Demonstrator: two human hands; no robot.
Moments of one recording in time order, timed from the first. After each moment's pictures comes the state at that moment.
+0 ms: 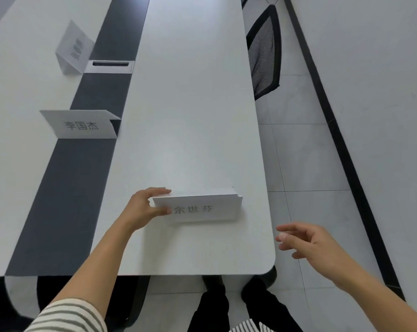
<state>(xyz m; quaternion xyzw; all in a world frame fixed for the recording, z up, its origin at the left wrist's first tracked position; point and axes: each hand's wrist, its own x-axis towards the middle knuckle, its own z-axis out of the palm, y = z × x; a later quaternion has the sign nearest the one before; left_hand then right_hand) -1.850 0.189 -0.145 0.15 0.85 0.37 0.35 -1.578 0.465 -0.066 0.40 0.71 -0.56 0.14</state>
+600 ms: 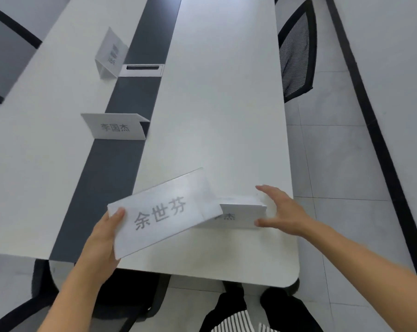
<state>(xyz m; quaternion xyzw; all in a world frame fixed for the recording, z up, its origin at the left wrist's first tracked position) -1.808 0.109 -0.064 -0.16 0.65 0.68 0.30 -1.696 0.482 -0.147 0.18 0.87 -0.40 0.21</state>
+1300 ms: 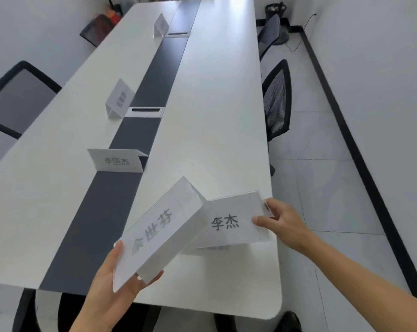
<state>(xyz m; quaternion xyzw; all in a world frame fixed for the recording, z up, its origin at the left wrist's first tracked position) -1.754 0.153 -0.029 -0.21 0.49 0.79 0.31 -1.690 0.504 -0.062 0.20 0.75 -0.62 0.05</state>
